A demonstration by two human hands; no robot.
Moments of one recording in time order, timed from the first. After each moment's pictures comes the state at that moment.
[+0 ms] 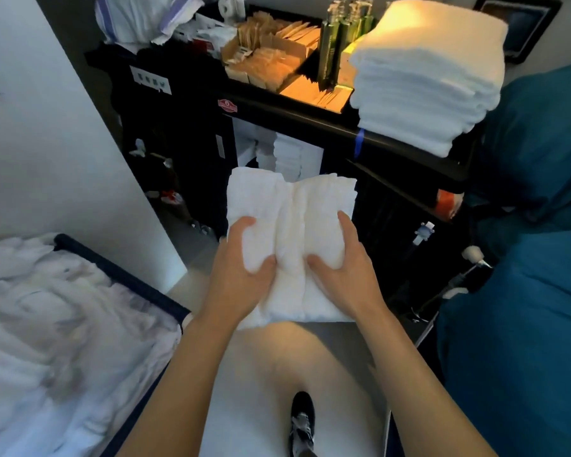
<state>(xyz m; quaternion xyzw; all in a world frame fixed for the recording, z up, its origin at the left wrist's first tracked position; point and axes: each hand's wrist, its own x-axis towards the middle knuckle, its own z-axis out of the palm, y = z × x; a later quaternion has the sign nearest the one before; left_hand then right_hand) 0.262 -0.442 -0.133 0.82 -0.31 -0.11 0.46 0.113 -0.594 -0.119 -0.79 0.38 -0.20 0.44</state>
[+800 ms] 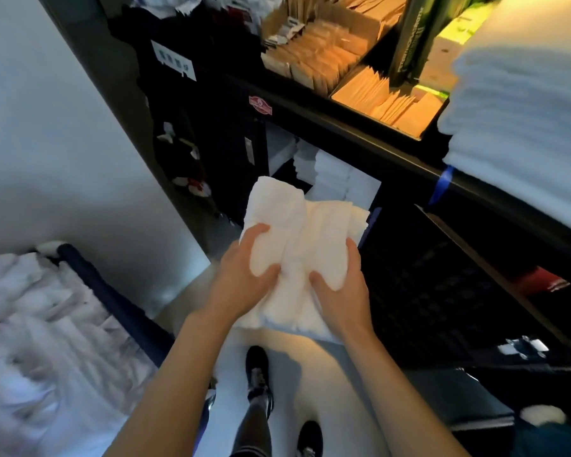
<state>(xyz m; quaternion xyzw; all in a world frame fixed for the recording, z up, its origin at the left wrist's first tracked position) 0.433 -0.558 -0.172 0.87 -0.27 -0.16 0.37 0.295 -0.708 -0.211 -0.74 0.38 -0.17 0.52</state>
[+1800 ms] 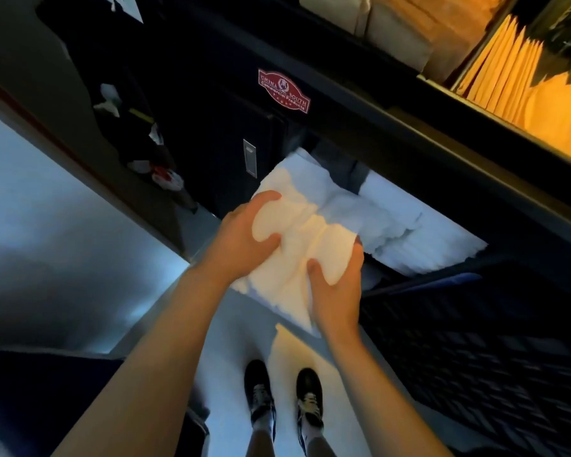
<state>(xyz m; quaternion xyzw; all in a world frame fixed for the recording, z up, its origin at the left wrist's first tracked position) 0.726 -0.681 -0.321 0.84 -0.33 -0.24 0.36 0.545 -0.773 -0.357 -0.65 0.49 -0.23 0.54</state>
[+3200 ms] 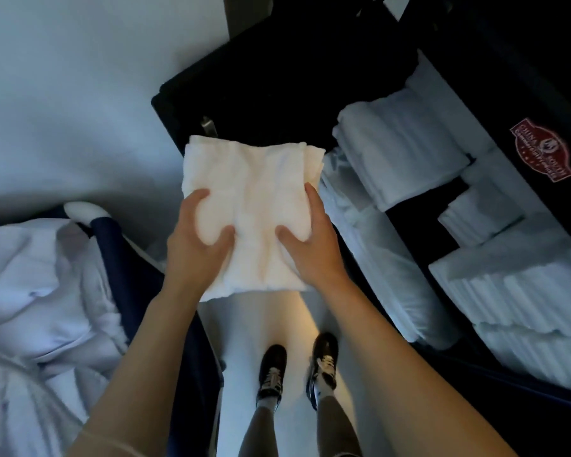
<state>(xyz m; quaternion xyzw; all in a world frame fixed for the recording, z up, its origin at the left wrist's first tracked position) 0.758 -0.432 -0.329 0.87 0.07 -0.06 0.49 0.737 -0.646 -0.350 -0.81 0.16 0.03 0.56</state>
